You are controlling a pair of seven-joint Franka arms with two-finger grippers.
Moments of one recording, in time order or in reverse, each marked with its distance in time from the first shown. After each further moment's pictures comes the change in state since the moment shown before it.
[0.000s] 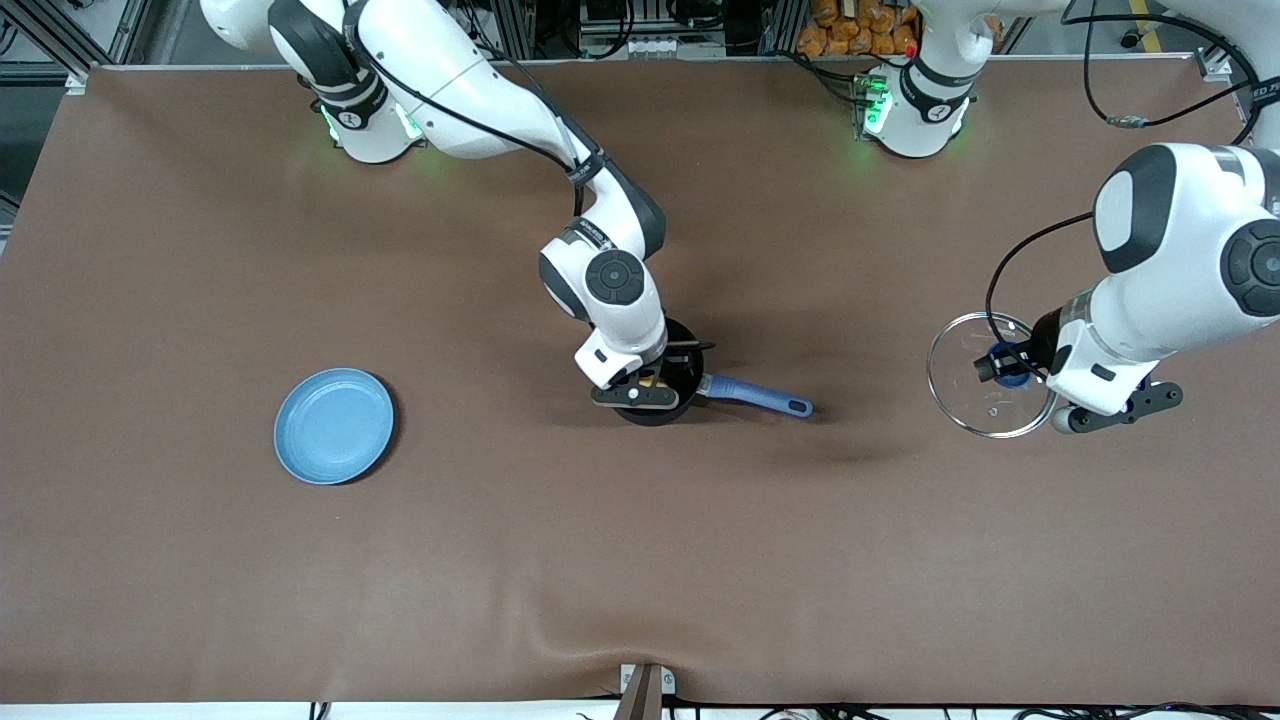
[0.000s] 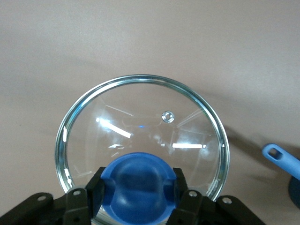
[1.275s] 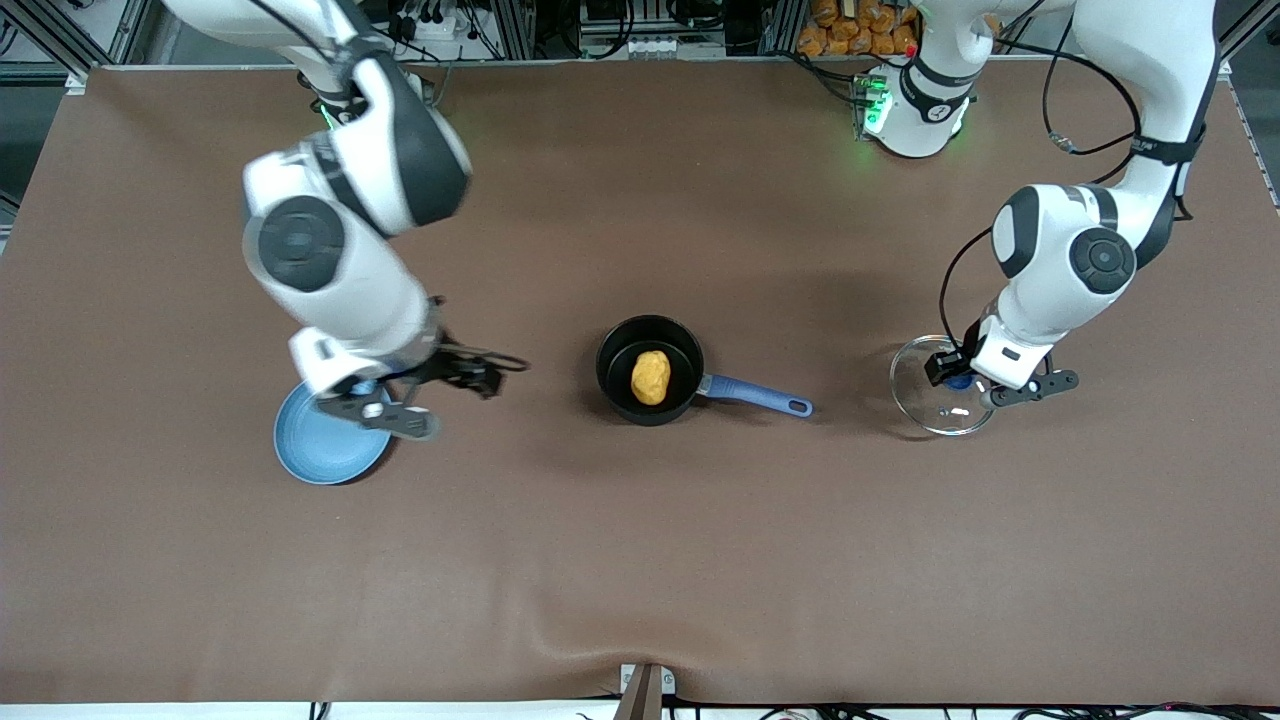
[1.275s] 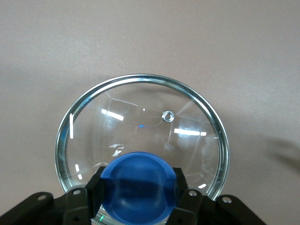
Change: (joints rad) left arm 0.012 0.032 -0.001 -0.483 0.000 0.656 0.067; right arm -0.355 -0.434 -0.028 0.038 -0.050 -0.624 -0.193
